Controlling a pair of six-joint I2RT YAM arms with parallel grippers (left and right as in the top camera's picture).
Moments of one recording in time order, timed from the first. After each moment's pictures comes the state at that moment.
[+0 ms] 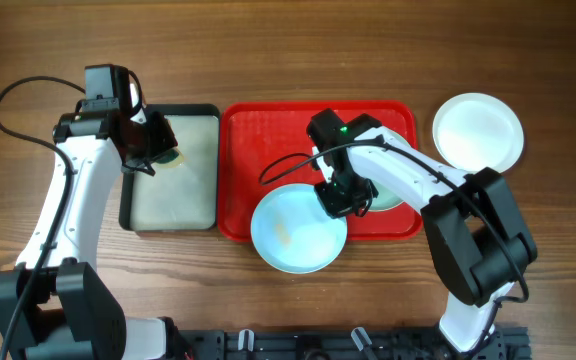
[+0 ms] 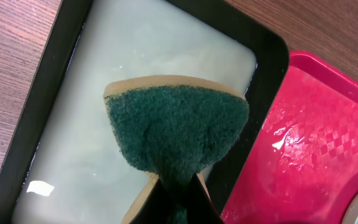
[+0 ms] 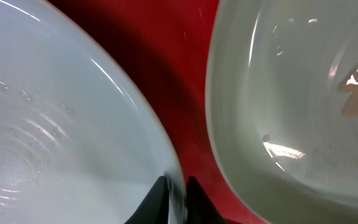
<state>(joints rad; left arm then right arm) 0.08 1.59 1.20 -0.83 0.13 -0.38 0.56 1.95 1.28 -1.05 -0.13 0.14</state>
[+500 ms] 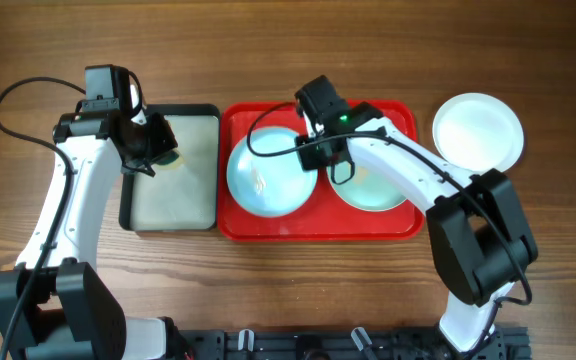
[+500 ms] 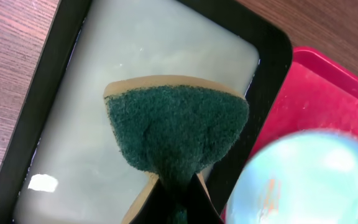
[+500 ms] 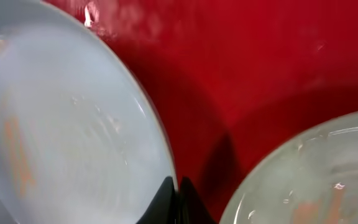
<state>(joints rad) 0.08 1.59 1.20 -0.84 0.13 -0.38 0.55 1.95 1.37 -0.66 -0.04 0.28</state>
